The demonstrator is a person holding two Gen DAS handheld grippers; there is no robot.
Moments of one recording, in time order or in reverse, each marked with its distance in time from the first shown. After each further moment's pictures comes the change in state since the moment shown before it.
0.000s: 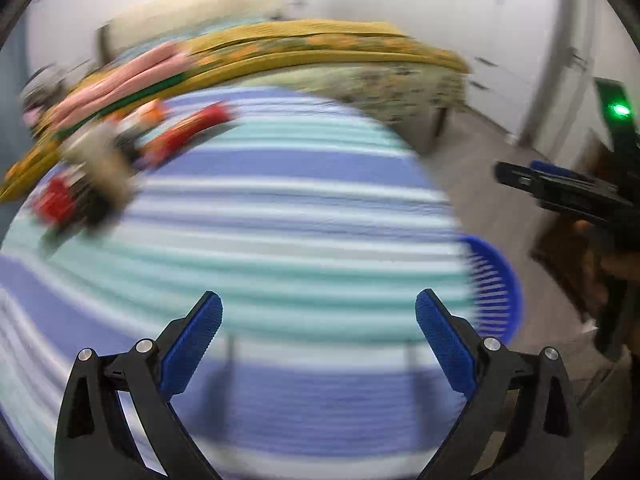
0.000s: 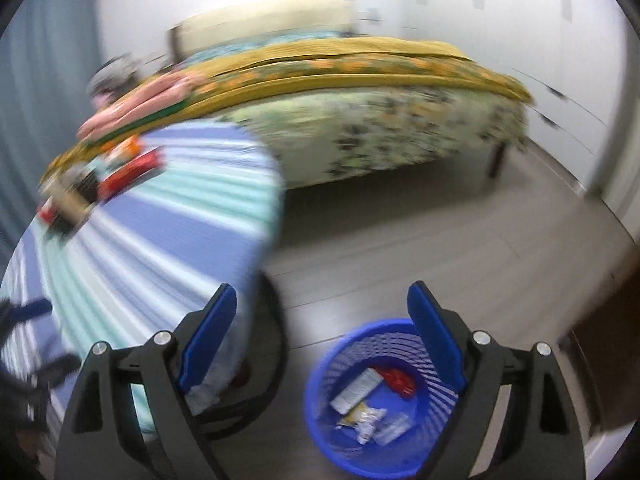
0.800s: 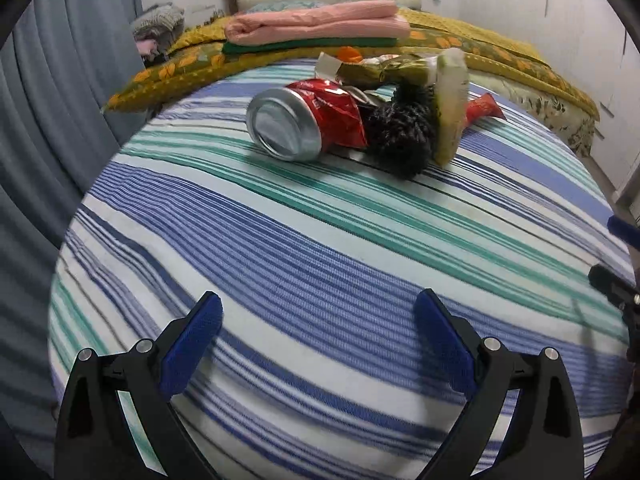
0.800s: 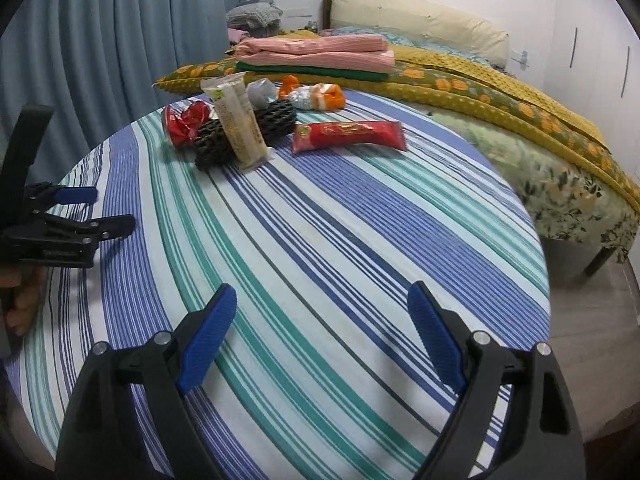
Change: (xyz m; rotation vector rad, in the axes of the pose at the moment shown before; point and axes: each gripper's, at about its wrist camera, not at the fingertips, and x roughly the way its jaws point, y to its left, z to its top) left arm -0.001 0.209 -0.019 -0.261 0.061 0.266; right arm 0.045 0.194 0.009 -0.365 0.024 0.258
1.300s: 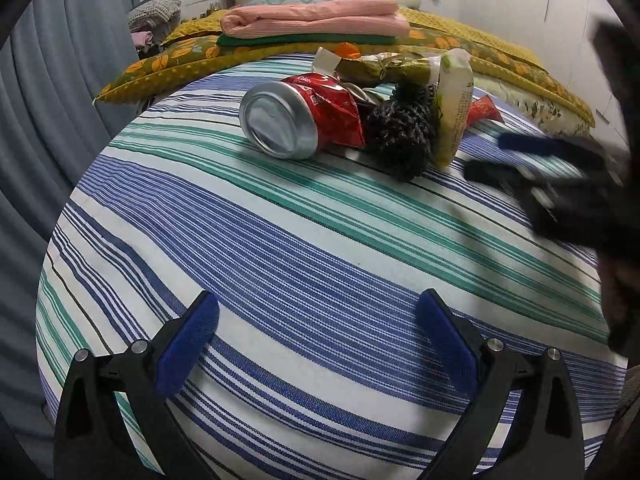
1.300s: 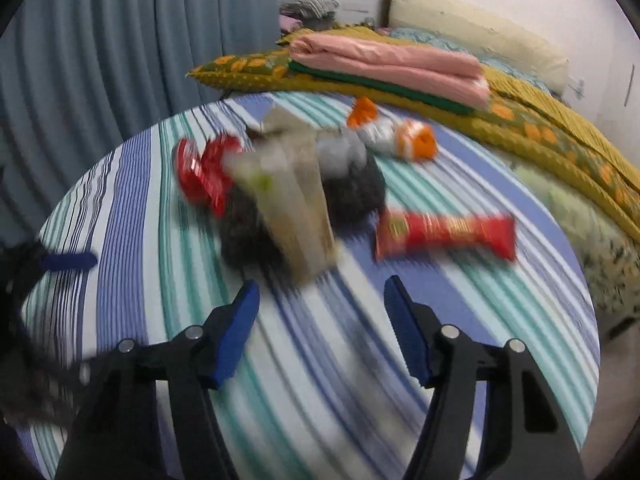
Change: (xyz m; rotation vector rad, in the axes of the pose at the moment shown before) left arm 0.003 0.000 0.002 -0.011 0.010 -0.022; right arm 0.083 0.046 0.100 -0.152 0.014 0.123
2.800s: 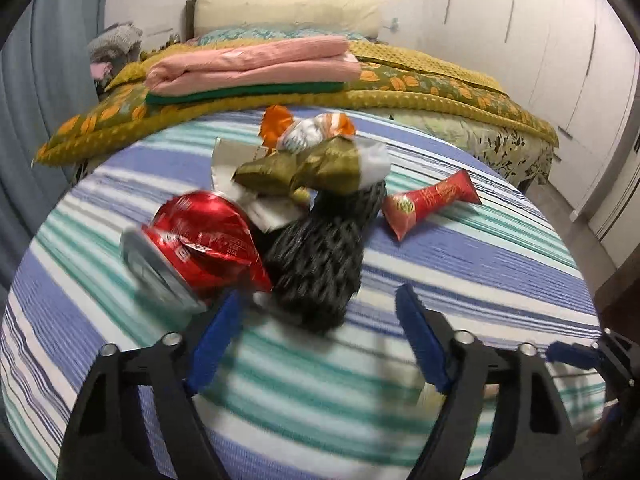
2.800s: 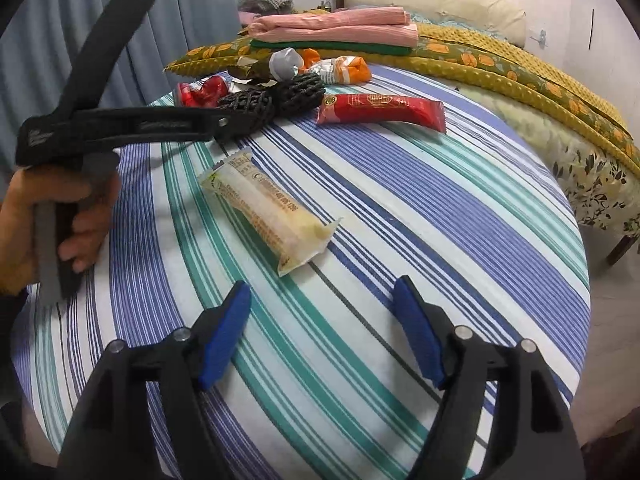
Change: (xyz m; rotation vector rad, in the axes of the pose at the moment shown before) left arm 0.034 -0.042 0.078 0.060 -0.136 -0.141; right arm -0.065 -0.014 -0.107 0.173 0.062 -0.039
